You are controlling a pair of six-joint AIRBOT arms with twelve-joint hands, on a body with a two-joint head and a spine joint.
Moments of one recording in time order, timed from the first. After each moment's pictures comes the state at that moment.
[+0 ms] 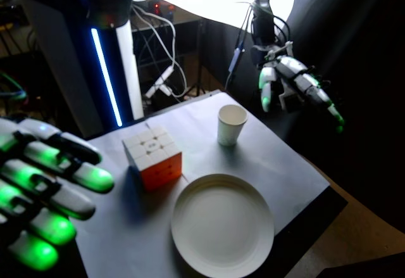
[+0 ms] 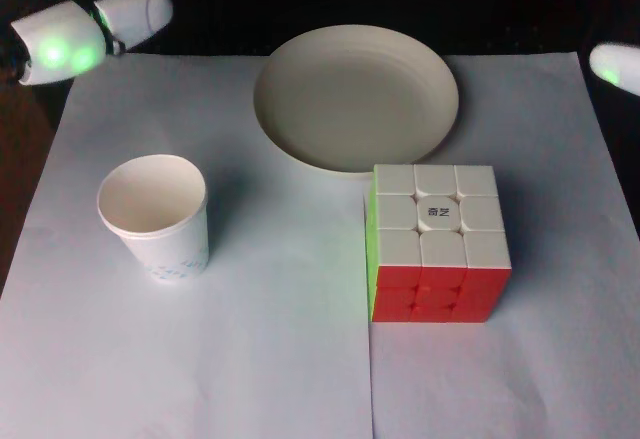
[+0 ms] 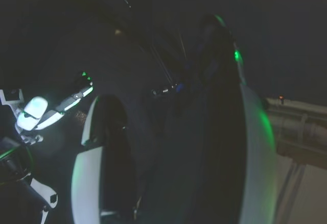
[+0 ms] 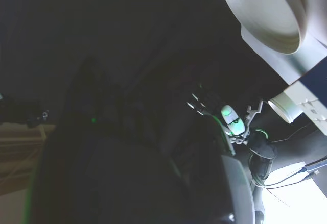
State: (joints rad) left arm 0.79 -1.01 1.29 -0.18 -1.04 0.65; right arm -0.90 -0.76 1.00 0.23 1.06 -1.01
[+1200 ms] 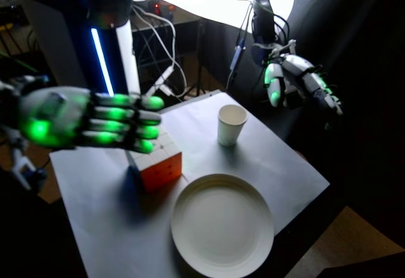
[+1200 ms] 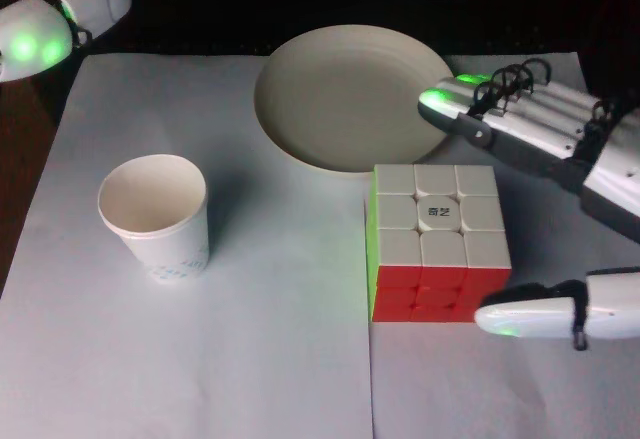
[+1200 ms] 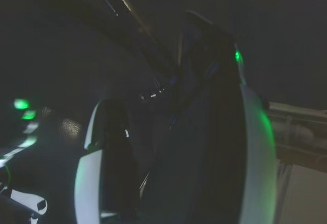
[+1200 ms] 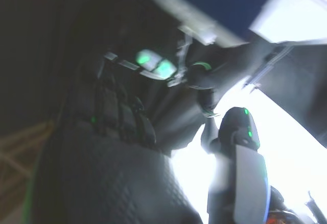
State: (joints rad) left arm 0.83 -0.99 1.27 -0.27 -1.07 0.67; right arm -1.04 -0.89 0.93 -0.10 1.09 -0.64
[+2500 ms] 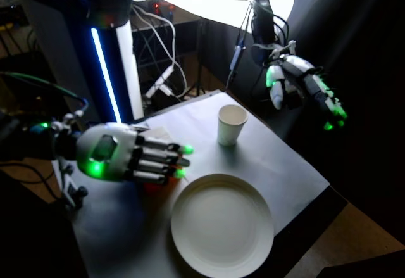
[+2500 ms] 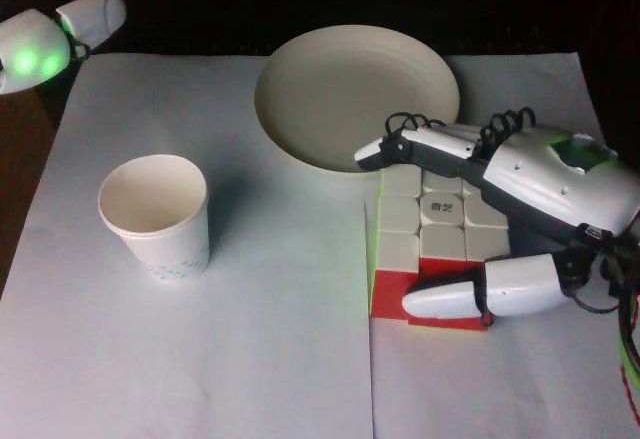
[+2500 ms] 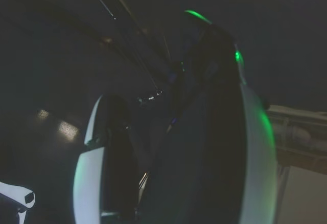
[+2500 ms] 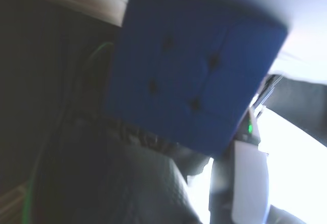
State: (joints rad) left arm 0.85 -0.99 1.27 -0.29 -1.07 0.67; right arm -0.95 -1.09 1.07 -0.03 0.92 -0.64
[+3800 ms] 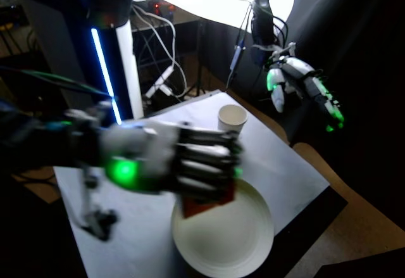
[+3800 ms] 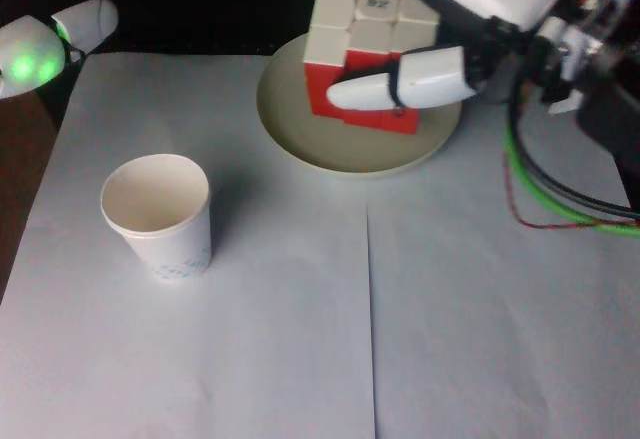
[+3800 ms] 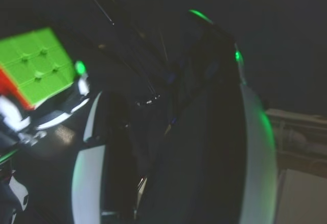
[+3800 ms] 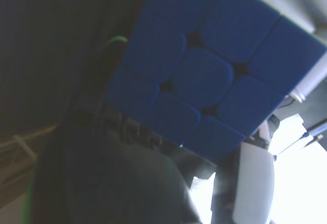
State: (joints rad) left arm 0.87 -1.00 1.28 -0.31 -1.08 0.67; right arm -0.56 -1.28 1.39 -0.02 0.73 -0.73
